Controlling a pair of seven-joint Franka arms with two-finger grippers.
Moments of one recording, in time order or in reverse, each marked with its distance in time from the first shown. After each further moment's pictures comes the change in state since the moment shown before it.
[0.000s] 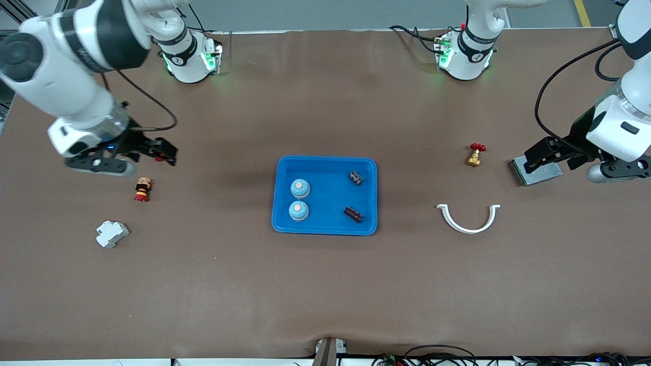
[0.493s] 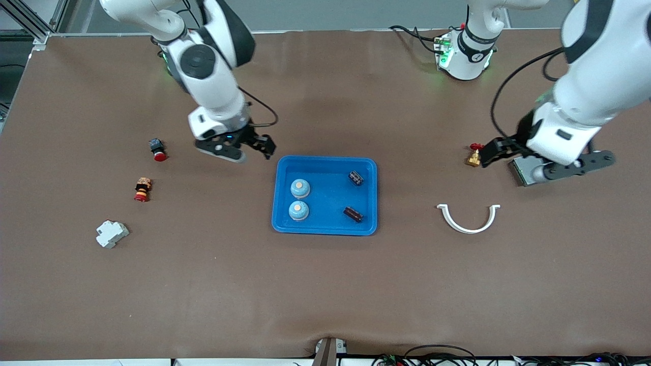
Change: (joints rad) left arm -0.122 0.041 -0.026 -0.002 -0.036 -0.058 -0.360; right arm 0.362 0.138 0.004 -0.181 0.000 0.362 0.553
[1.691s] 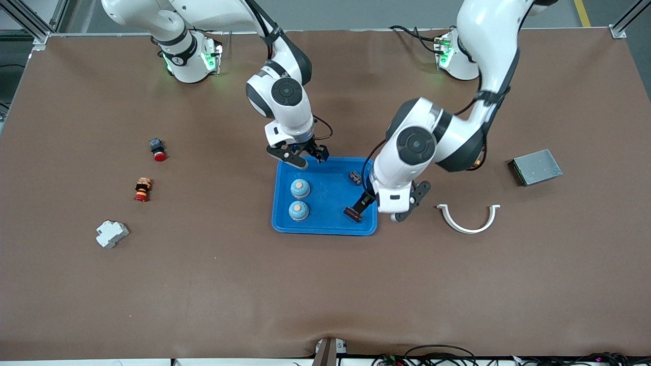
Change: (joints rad) left arm -0.277 0.463 -0.038 0.004 0.009 0.491 -0.823; right arm 0.191 0.339 -0.003 0.146 0.000 0.155 0.281
